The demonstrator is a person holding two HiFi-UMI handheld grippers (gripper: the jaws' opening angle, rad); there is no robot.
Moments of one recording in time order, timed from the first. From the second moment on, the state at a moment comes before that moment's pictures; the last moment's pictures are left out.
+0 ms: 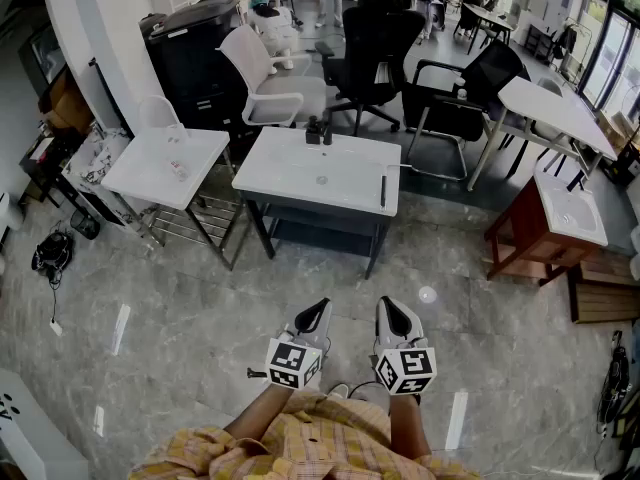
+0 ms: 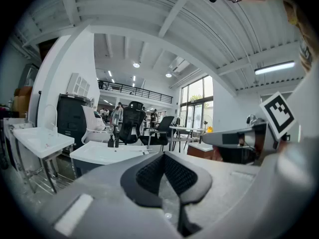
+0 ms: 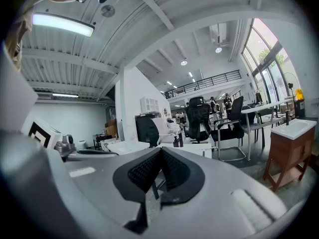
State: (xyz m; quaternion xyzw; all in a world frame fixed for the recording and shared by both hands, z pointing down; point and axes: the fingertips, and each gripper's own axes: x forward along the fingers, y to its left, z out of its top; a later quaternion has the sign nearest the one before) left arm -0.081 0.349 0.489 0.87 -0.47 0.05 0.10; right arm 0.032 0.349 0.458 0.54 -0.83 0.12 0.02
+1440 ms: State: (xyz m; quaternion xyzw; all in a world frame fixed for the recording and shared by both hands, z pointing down) left arm -0.148 0.159 0.492 0.91 -0.40 0.03 0.10; right arm -0.044 0.181 0.462 0.61 -0.79 0.11 0.01
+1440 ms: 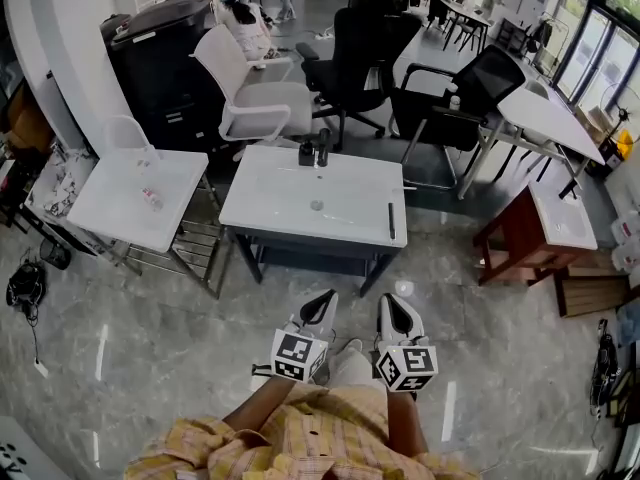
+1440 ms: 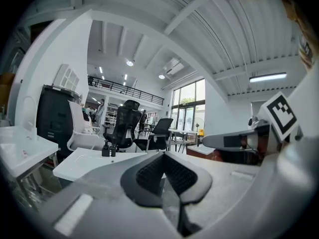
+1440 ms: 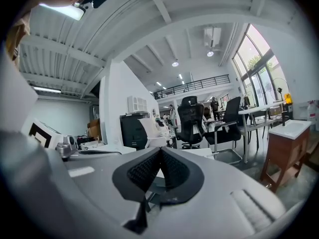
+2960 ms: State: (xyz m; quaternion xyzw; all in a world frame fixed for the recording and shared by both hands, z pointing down) left arm -0.041 -0.124 0.510 0.89 -0.44 0.06 0.10; right arm 0.064 -0.109 0.490 0.58 -0.80 0.15 0.03
